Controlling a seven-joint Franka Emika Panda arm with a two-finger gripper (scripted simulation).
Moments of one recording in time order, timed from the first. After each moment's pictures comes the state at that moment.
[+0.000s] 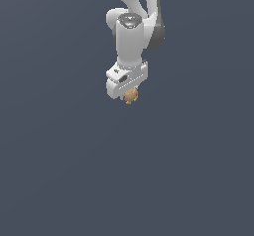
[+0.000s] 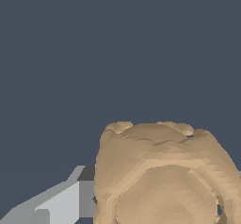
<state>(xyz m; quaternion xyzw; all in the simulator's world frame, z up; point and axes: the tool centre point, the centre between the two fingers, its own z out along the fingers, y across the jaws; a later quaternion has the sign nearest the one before) -0.115 0.008 0.197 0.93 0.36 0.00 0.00</state>
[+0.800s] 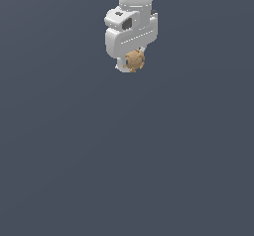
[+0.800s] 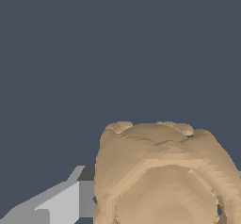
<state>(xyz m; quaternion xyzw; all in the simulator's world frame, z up) -0.134 0.023 0.355 0.93 0.36 0.00 0.00</state>
